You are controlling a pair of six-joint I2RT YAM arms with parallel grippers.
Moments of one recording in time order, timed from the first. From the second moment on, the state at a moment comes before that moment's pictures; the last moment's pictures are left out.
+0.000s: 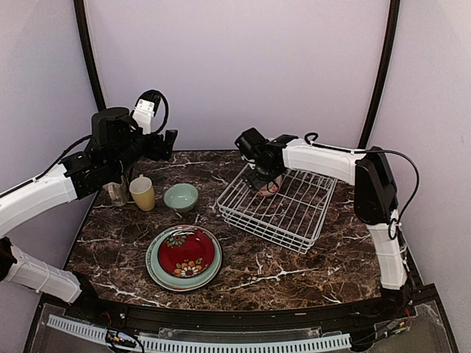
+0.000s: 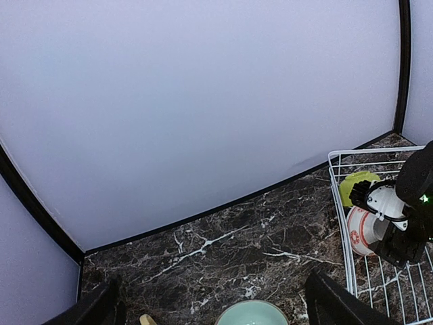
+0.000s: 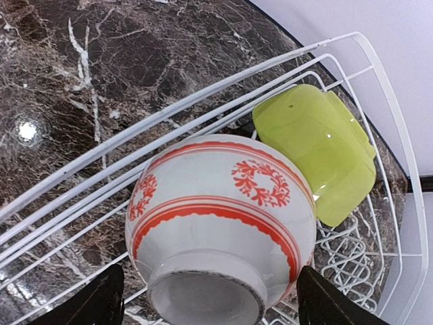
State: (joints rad) left arm -0.68 1.22 1.11 -0.07 -0.47 0.13; right arm 0.79 2.22 1.96 -0.80 0.49 0.03
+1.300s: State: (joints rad) left arm -0.68 1.22 1.11 -0.07 -0.47 0.12; right arm 0.81 2.14 1.86 -0.74 0.53 0.03
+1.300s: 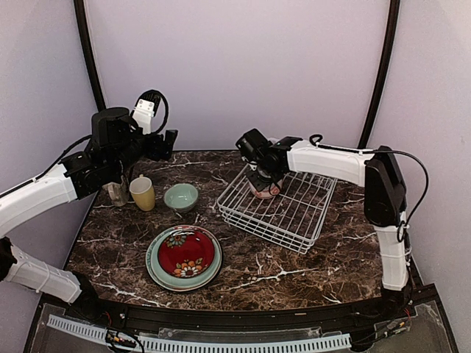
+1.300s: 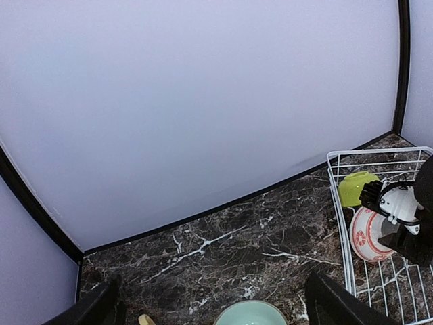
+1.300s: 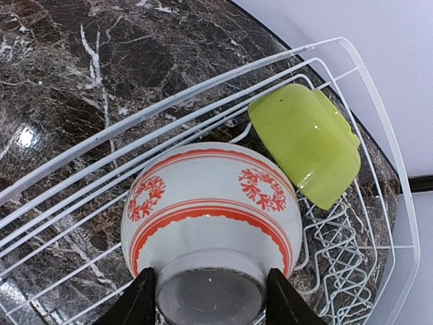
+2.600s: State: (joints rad) left arm -0.68 1.33 1.24 -0.20 -0.27 0.01; right arm 0.59 1.79 1.39 -0.45 -0.10 0.37
